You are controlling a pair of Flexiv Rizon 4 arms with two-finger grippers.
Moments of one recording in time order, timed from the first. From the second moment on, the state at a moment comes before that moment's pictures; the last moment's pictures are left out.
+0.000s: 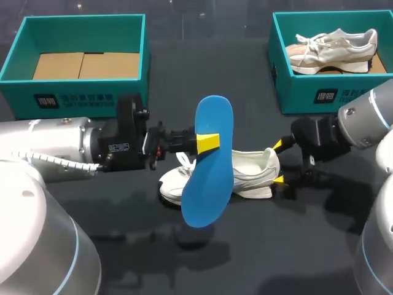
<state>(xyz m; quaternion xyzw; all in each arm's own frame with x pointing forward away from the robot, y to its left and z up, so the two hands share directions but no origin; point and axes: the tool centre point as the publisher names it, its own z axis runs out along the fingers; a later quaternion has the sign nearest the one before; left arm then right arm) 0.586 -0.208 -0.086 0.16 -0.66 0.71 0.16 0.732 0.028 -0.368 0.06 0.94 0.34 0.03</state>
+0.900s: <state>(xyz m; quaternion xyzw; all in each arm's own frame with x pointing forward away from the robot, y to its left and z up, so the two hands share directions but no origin) 0.586 -0.208 -0.086 0.16 -0.66 0.71 0.16 0.729 0.041 -0.323 0.06 0.99 0.15 0.02</state>
